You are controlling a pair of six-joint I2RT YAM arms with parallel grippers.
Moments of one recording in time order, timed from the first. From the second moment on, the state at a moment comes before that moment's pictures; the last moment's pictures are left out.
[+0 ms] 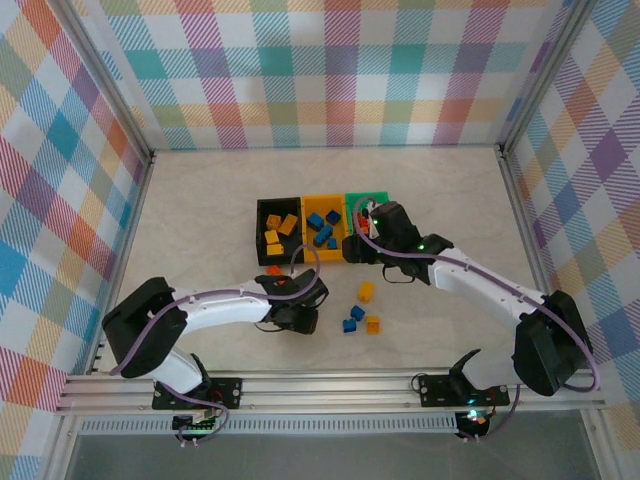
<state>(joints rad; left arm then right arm) -0.98 1.53 0.80 -0.58 -0.08 -0.68 0.65 1.36 0.96 -0.39 -0.05 0.47</state>
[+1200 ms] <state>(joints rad) -0.93 1.50 0.91 -0.62 -0.08 -0.65 0.58 1.27 0.88 -0.37 -0.05 0.49</state>
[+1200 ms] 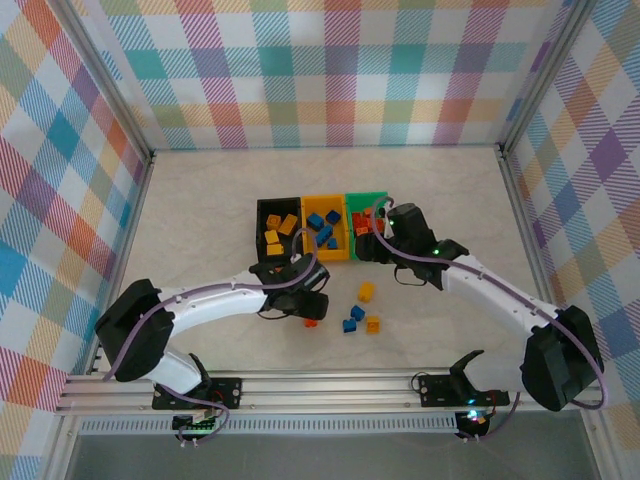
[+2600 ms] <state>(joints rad) -0.76 2.01 1.77 -0.72 -0.05 -0.52 0.52 1.16 0.75 -0.37 -0.04 0.52</state>
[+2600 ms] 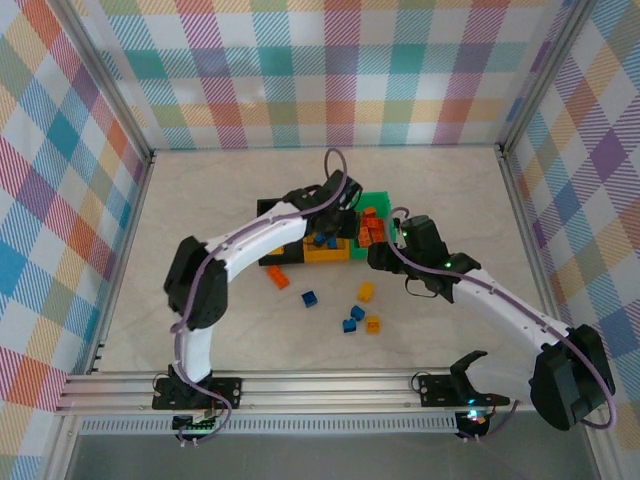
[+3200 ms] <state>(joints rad) -0.75 2.28 2.11 -0.83 -0.04 -0.50 0.52 1.12 0.72 -0.40 -0.04 0.52</state>
